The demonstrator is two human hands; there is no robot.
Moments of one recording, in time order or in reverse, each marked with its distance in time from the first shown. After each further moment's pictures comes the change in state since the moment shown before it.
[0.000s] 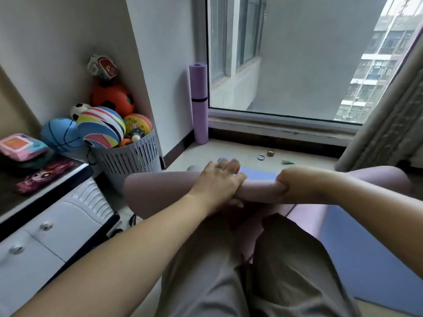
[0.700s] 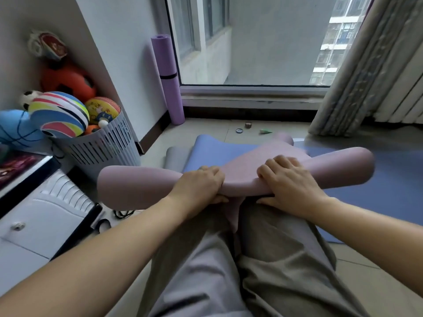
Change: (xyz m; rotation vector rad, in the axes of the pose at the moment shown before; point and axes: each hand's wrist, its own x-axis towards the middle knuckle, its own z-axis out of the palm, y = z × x) left_hand -0.036 0.049 0.026 -0.084 -0.119 0.103; right_hand -0.064 -0.014 0.109 -0.125 0.616 0.012
